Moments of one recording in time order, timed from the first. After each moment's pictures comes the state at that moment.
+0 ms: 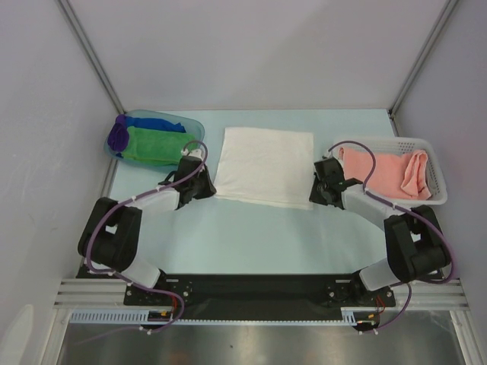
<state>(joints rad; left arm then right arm) -0.36 1.54 0.78 -0.02 0.03 -0.50 0.36 1.46 0.82 -0.30 0.16 0.55</state>
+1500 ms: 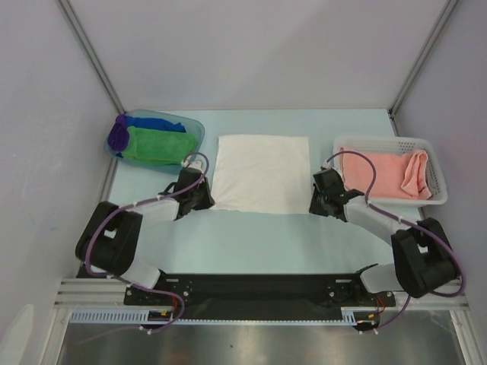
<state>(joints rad) -0.37 1.56 0.67 0.07 0.02 -0.50 0.42 1.40 0.70 -0.28 0.15 0.57</state>
